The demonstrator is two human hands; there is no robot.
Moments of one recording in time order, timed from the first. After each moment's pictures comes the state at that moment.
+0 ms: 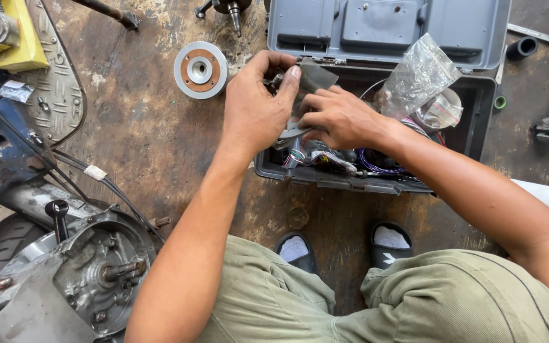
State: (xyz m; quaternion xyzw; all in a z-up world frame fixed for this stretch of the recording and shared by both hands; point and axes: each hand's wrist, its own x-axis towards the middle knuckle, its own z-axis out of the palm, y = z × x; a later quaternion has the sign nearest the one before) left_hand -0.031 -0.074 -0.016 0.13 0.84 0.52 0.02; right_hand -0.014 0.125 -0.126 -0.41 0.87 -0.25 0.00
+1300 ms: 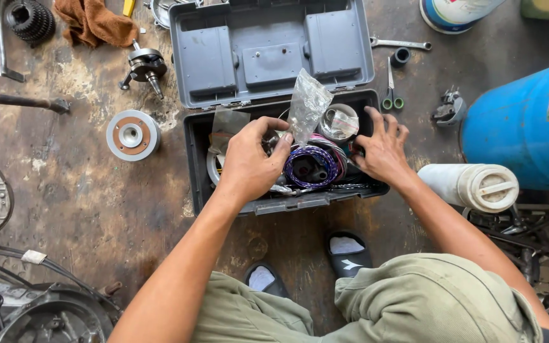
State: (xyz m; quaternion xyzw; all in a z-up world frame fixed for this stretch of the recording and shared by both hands) left_hand 0.017 0.037 -0.015 0.17 0.84 0.48 0.20; right_hand 0.137 0.322 -0.196 0.09 0.99 -0.05 0.06
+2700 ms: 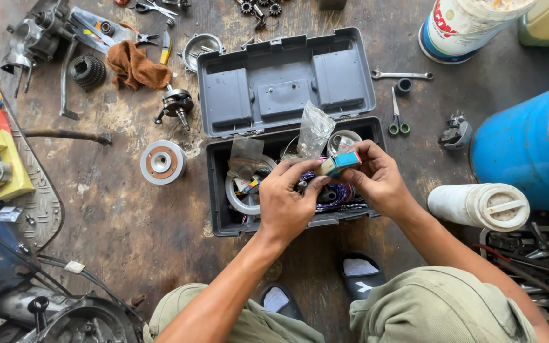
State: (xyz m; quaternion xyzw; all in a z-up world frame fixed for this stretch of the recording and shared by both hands) left_hand 0.069 0.067 -0.011 0.27 0.77 0.58 -0.05; right_hand 0.134 0.248 -0.069 0.03 0.56 -0.82 -0.14
